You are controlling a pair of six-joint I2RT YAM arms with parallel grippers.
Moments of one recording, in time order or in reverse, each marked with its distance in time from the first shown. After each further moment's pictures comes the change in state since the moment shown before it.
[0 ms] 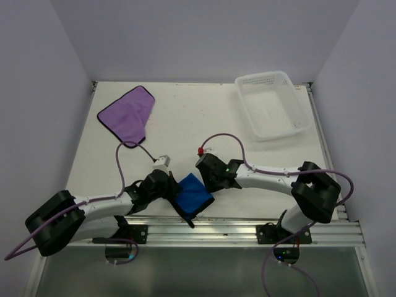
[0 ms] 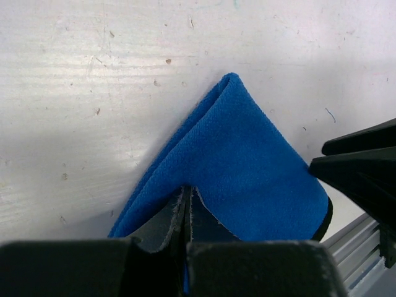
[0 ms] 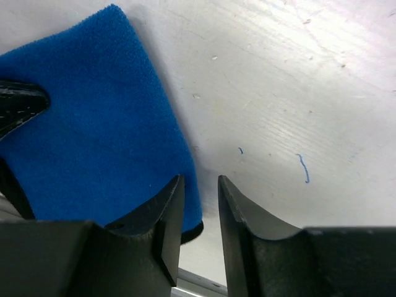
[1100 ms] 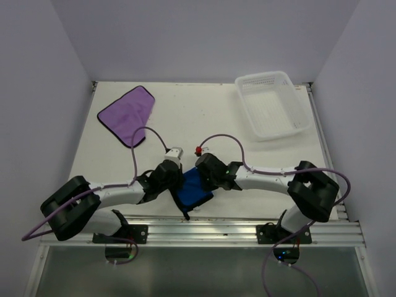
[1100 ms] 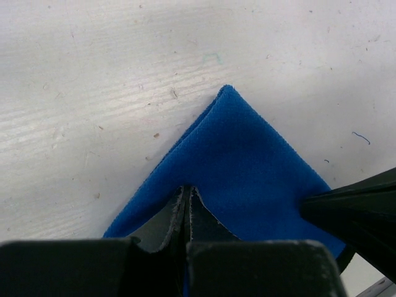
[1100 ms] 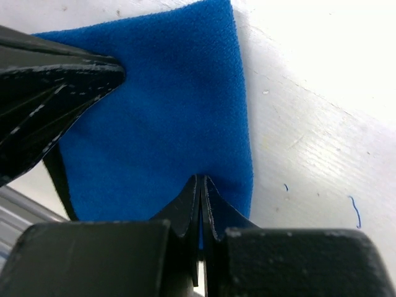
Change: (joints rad) left arm 0.000 0.190 0.173 -0.004 -0.069 0.273; right arm -0.001 0.033 -0.042 0.195 -0.070 0.027
